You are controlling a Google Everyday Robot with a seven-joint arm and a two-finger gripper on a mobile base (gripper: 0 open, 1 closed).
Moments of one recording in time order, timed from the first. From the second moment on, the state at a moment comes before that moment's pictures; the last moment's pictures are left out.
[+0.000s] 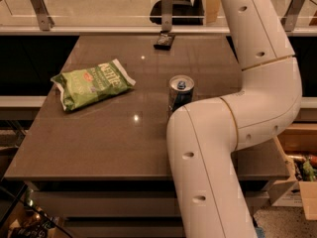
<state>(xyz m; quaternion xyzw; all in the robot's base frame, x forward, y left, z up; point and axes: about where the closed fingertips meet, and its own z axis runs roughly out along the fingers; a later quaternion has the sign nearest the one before) 0.826 -0.156 0.999 -0.71 0.61 -0.28 0.23</state>
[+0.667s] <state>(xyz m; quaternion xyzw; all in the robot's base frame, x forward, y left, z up) 0.824 -0.154 1.015 -0.70 0.60 -0.30 0.24</state>
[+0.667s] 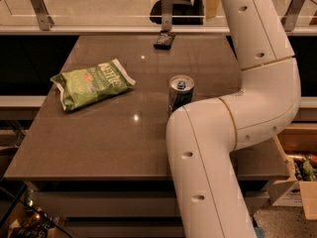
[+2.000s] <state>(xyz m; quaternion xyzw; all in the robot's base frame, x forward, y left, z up) 0.819 -0.153 0.984 -0.72 0.61 -0.27 0.18</state>
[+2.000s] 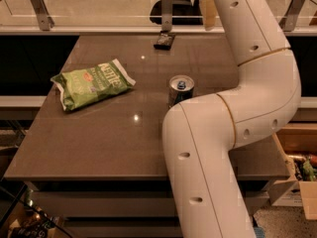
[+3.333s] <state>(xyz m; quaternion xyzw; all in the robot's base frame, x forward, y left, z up) 0.776 -0.158 0.950 -0.71 0.67 -0.20 0.09</state>
